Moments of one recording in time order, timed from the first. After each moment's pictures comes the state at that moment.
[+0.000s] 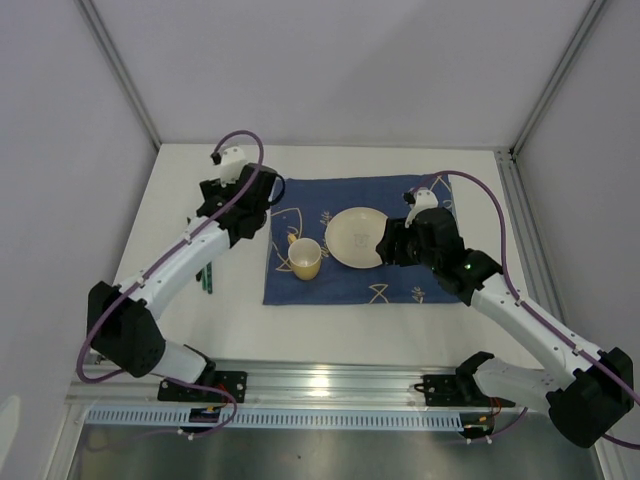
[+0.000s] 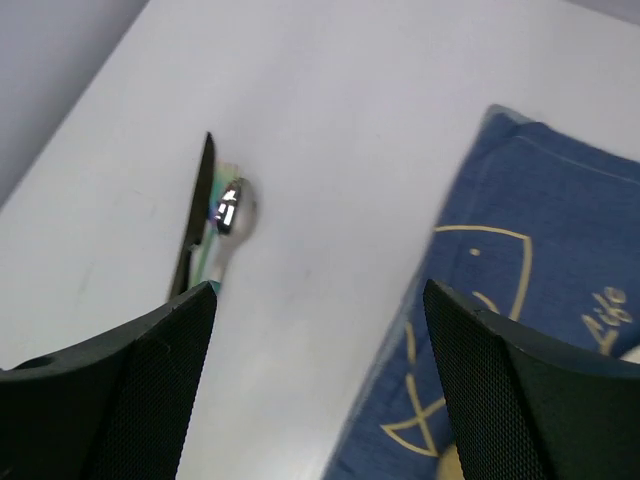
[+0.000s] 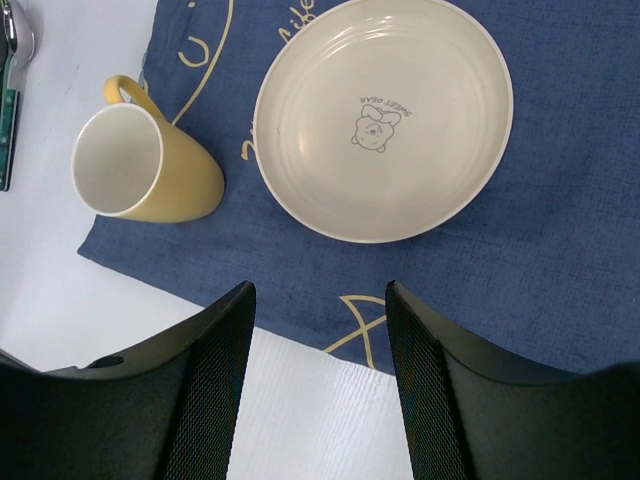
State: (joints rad) left arm -0.54 1.44 1.25 -0.59 -0.88 -0.60; right arm 0.59 1.08 0.89 -0.37 0.06 0.37
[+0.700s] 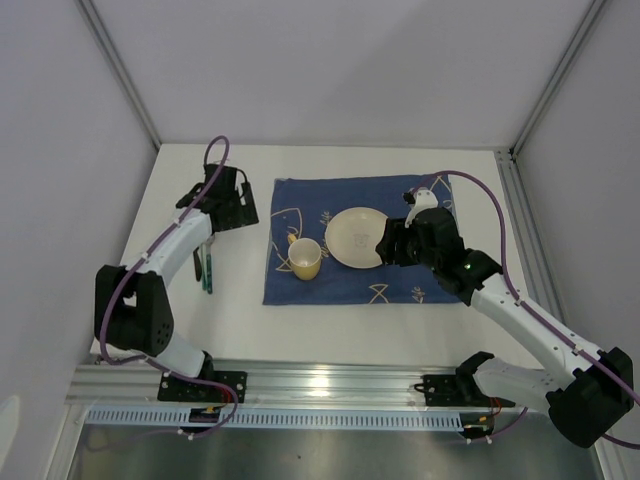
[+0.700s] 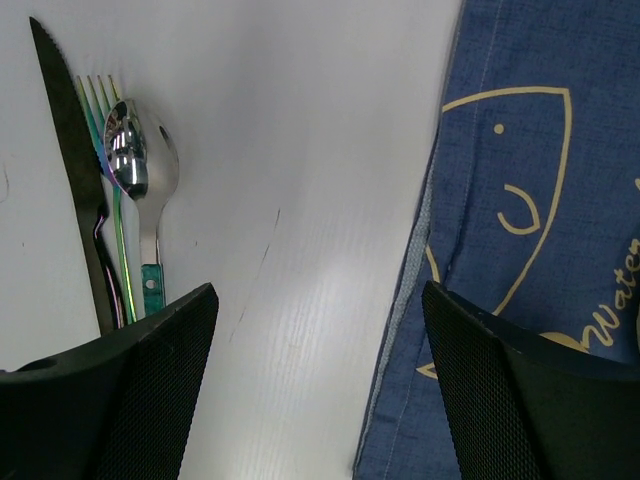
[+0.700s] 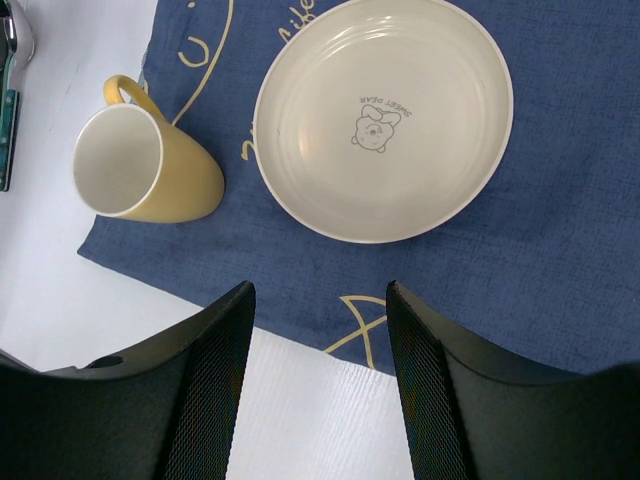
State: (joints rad) left arm -0.20 1.53 1.16 -0.53 -0.21 -0.37; right arm 0.59 1.08 0.89 -0.37 0.05 0.37
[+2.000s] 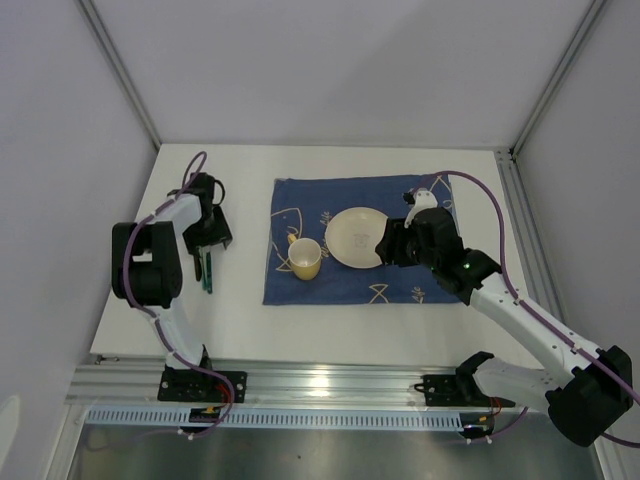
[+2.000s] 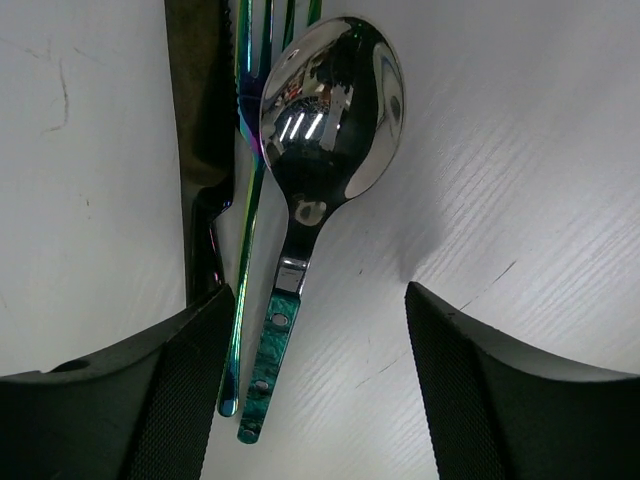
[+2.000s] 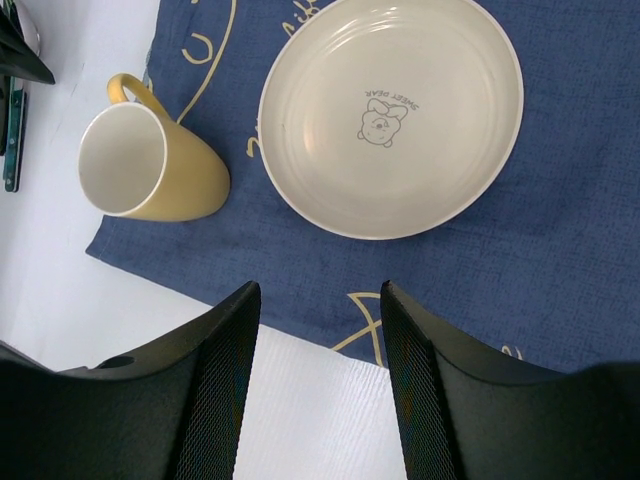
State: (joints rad) left arm 0.03 1.86 1.25 -0.69 -0.20 -0.39; right arm 0.59 1.09 0.89 -0.37 0.05 0.40
